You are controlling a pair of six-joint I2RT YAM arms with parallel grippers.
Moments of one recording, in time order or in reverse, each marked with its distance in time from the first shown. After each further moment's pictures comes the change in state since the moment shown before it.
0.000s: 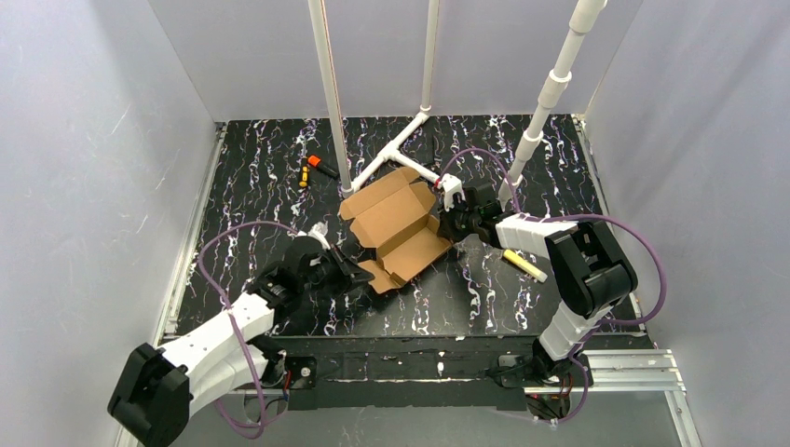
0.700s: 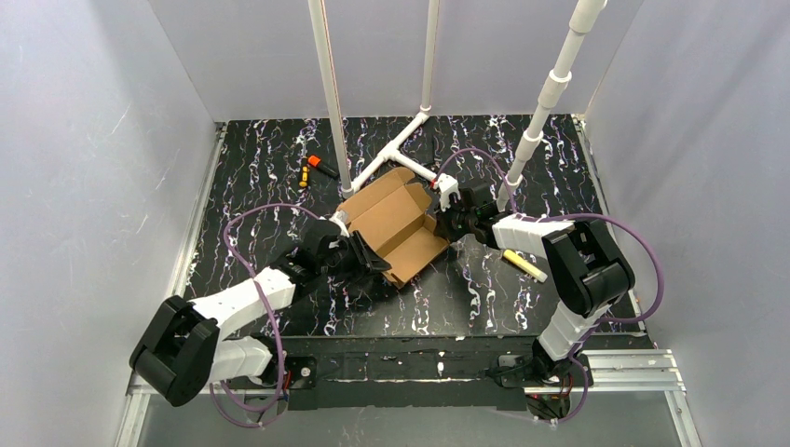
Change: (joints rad) left arm -0.025 0.312 0.153 0.106 0.059 0.086; right arm 0.027 0.013 0.007 0.024 0.028 -0.002
